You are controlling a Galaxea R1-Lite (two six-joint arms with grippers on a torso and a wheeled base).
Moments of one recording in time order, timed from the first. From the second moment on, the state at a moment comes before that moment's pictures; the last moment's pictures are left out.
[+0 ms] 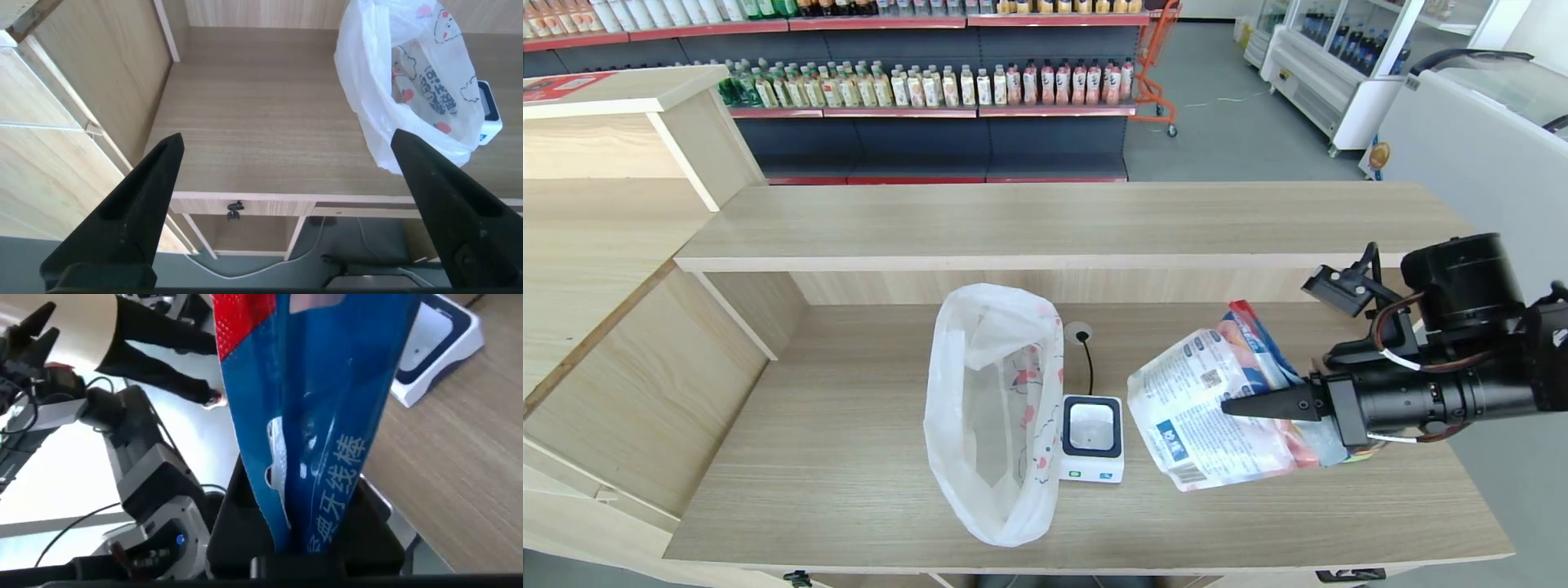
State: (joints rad) left arm 0.00 0.00 0.00 0.00 -0.01 -0.01; right arm 0.22 1.60 -0.89 -0.01 0.86 -0.14
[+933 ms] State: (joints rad) left arm 0.00 0.00 0.00 0.00 -0.01 -0.01; right arm 0.39 1.47 -0.86 0.03 0.81 0.01
